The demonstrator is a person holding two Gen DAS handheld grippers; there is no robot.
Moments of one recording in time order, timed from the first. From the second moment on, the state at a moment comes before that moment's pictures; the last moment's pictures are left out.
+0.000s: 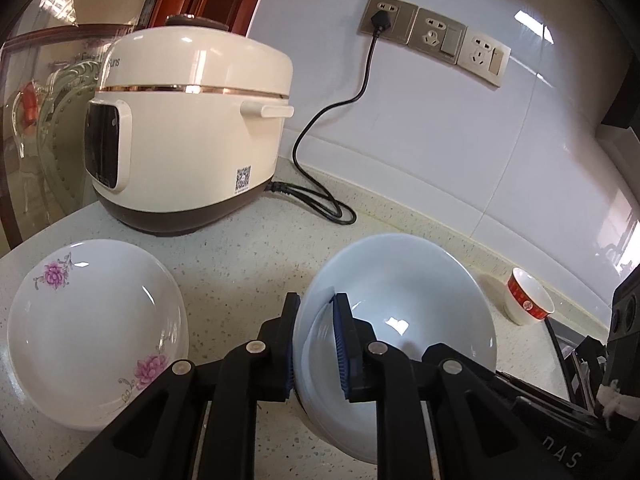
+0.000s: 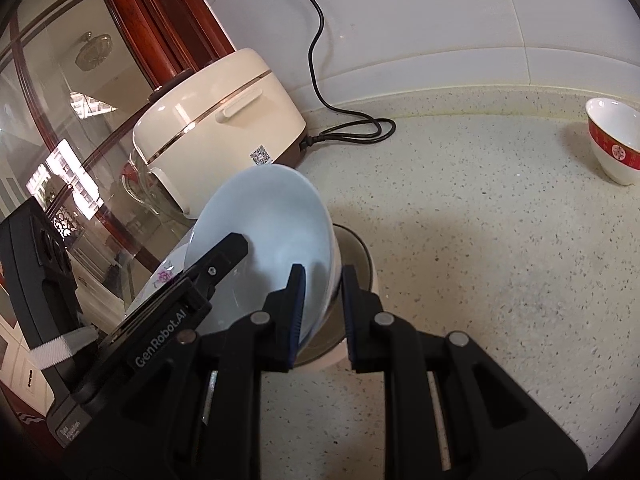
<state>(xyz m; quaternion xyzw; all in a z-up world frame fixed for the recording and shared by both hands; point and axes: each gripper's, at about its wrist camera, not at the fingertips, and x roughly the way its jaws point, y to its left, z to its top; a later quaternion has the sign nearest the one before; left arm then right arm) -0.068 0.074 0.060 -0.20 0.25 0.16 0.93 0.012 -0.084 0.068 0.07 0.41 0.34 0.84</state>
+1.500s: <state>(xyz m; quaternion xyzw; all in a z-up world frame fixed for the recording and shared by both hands) -0.085 0.048 0.079 -0.11 0.18 0.20 0.96 0.033 -0.141 0.081 0.18 0.35 0.26 0.88</state>
